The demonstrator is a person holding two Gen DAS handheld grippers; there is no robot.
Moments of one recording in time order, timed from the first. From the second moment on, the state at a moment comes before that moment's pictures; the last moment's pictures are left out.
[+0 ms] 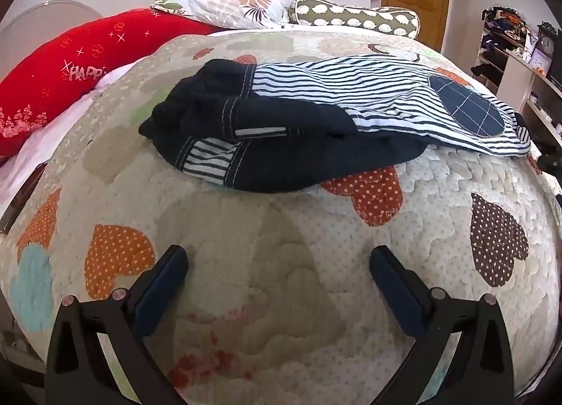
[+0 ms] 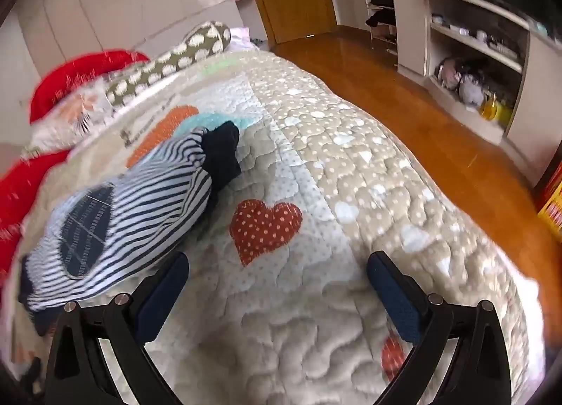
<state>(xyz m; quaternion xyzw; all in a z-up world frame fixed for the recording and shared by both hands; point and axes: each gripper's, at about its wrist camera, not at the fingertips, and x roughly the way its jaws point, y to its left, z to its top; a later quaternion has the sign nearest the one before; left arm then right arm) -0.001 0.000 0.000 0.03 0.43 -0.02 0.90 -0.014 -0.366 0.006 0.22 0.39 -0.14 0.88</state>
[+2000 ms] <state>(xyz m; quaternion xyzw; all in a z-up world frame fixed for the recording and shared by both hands) -0.024 0.024 0.066 0.00 0.40 -0.07 0.92 -0.029 -0.363 0.004 0.23 0.37 -0.13 0.89</state>
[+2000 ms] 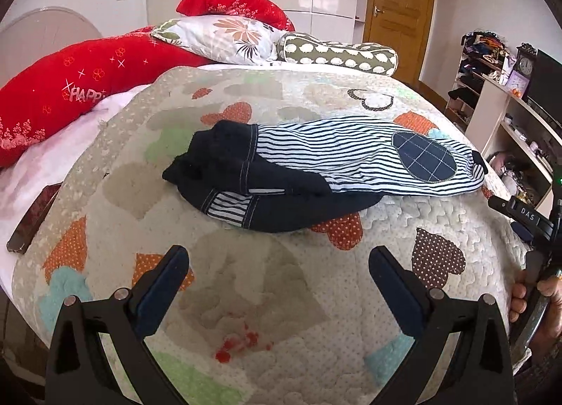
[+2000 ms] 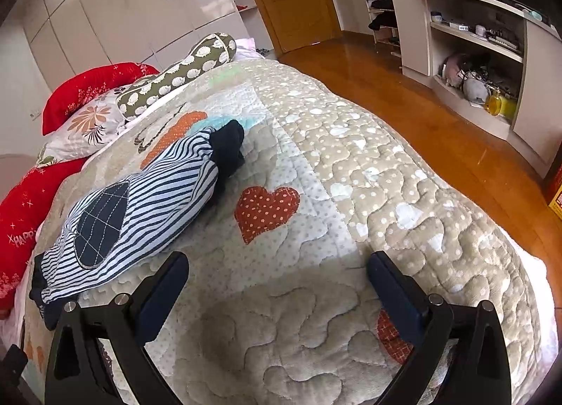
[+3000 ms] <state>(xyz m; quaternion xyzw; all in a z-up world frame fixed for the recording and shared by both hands) -0.023 0.024 0.057 0.00 0.43 -0.08 0.90 -0.026 -0.359 0.003 0.21 0.38 -0.14 0.89</state>
